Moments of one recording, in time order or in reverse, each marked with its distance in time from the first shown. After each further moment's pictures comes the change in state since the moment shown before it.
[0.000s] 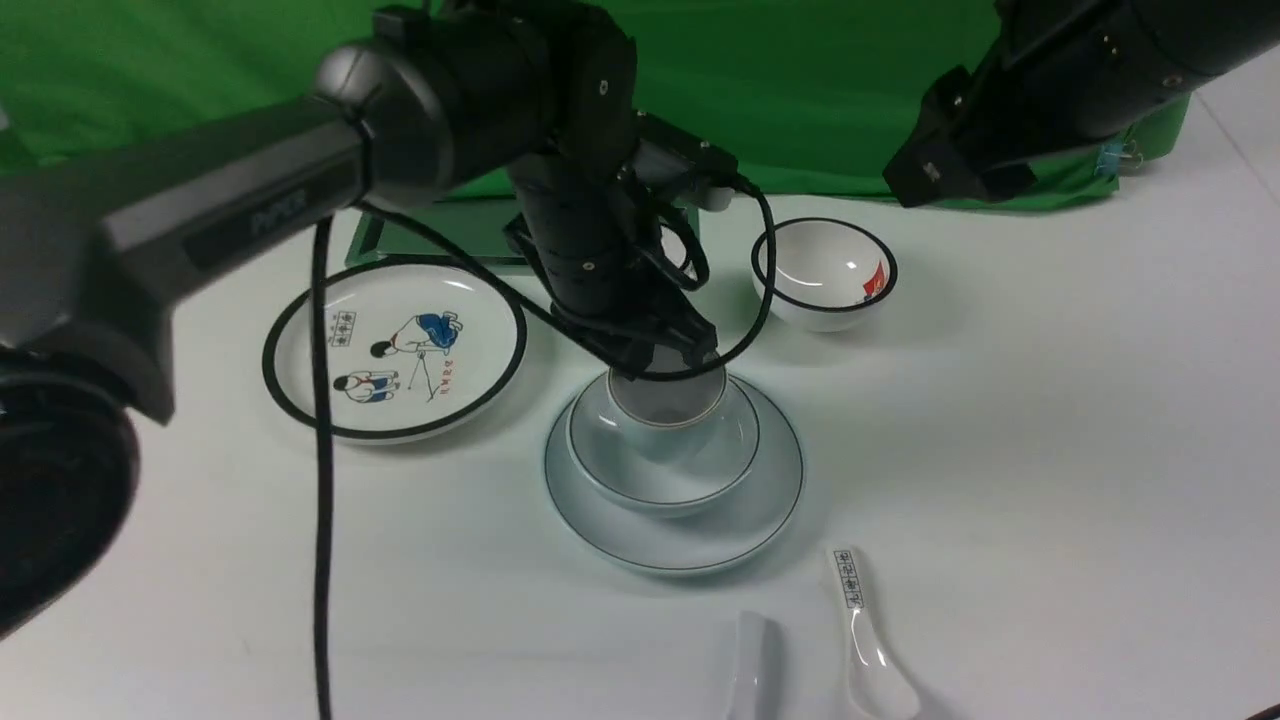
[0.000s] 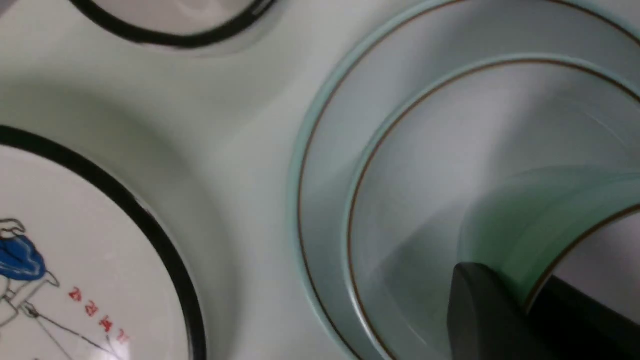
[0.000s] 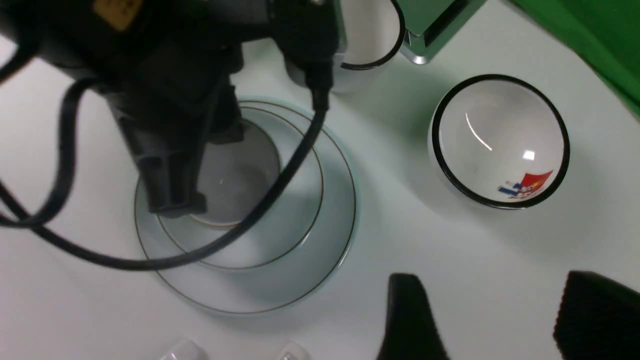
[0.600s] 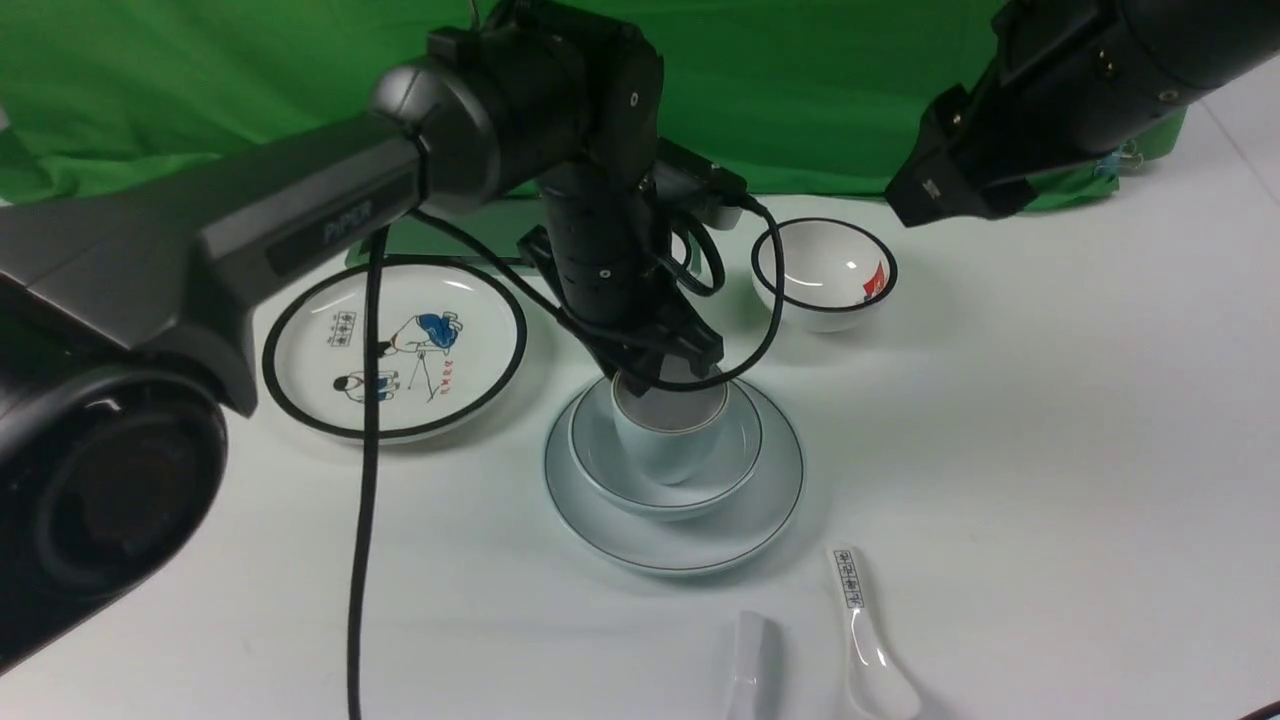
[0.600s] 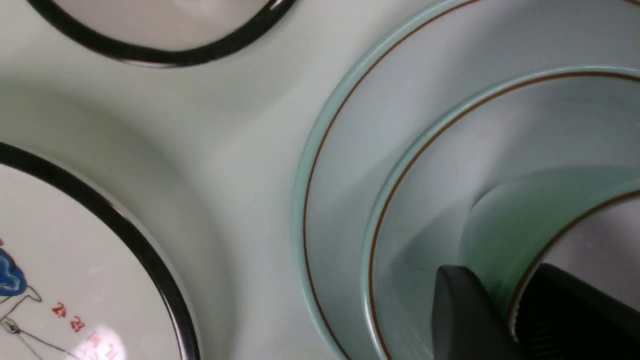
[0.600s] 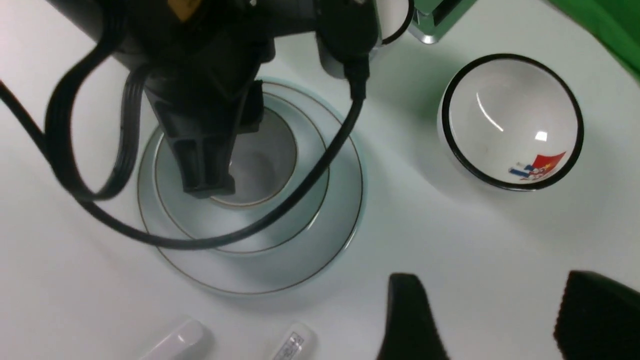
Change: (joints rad) right arm 0.000 0.004 0.006 -0.002 0.040 0.001; left arm 0.000 0.077 -0.087 0.007 0.076 -0.005
